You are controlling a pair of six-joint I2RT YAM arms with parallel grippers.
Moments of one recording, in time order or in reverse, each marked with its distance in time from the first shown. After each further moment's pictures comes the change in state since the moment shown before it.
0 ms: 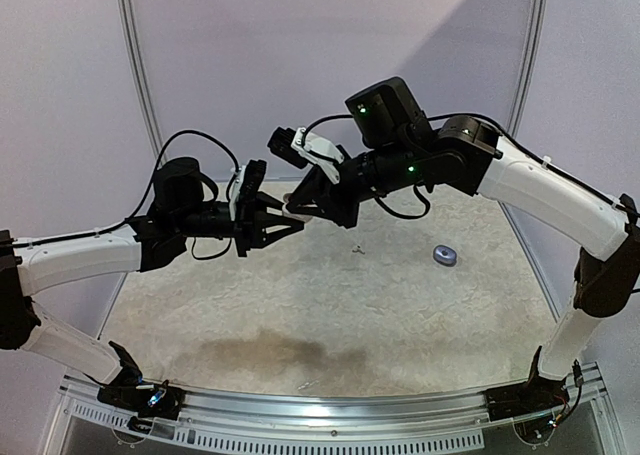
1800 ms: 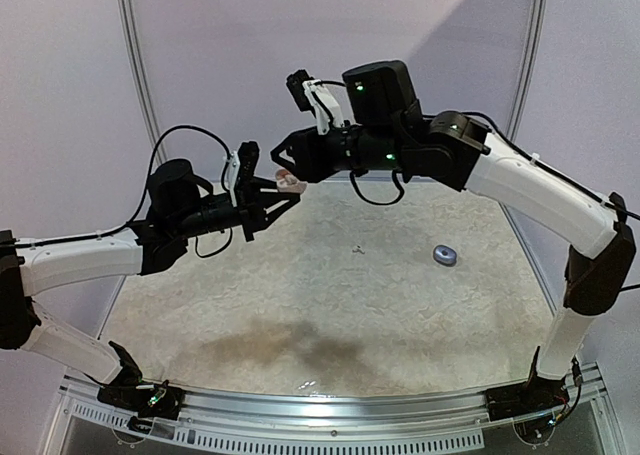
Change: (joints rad) left arm 0.002 0.002 -0.032 0.151 -0.315 -0.115; right arm 0.000 0.075 0.095 0.217 0.304 0.575
